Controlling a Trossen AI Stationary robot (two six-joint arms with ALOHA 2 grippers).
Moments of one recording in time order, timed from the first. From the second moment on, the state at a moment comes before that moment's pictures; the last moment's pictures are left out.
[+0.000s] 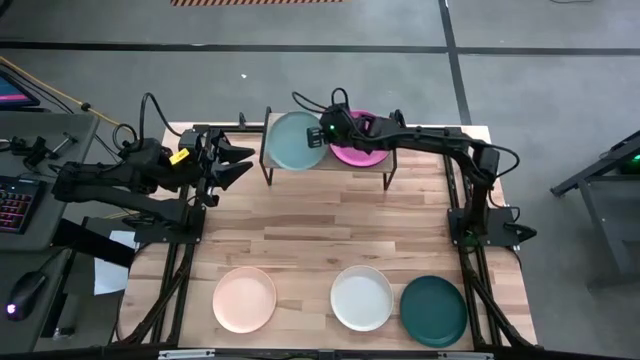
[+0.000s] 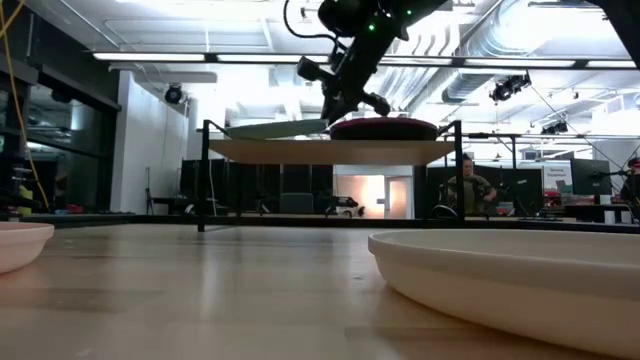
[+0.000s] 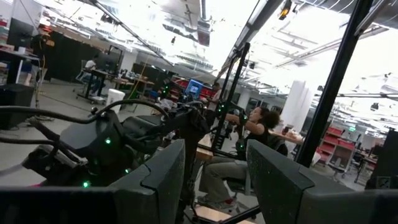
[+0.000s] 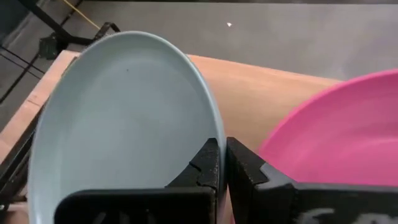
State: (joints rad) left arm -0.07 0.73 0.87 0.14 -0.20 -0.26; right arm -0.34 1.89 1.66 -0.52 0.37 0.78
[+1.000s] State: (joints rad) left arm -0.07 0.73 0.87 0.13 -0.22 -0.24; right arm -0.36 1.74 1.65 -0.61 0.25 0.46
